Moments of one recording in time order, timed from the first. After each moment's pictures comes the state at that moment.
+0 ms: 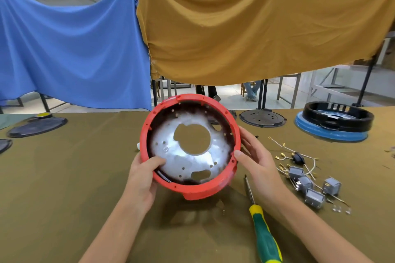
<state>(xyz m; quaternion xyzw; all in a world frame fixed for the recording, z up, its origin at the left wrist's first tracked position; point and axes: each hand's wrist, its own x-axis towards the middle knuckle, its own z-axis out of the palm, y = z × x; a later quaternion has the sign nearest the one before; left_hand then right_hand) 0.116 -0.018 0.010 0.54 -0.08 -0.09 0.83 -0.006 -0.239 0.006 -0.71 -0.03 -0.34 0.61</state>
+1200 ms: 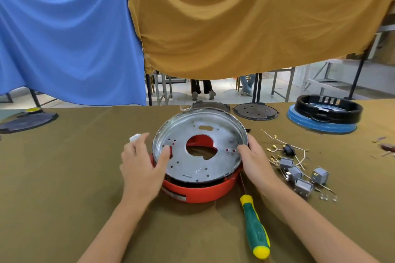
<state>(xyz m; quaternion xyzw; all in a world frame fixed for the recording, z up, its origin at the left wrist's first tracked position) 0.102 -0.022 0.001 0.85 -0.20 0.22 0.43 -0.005 -0.249 0.006 -0.75 0.19 -0.28 0.57</state>
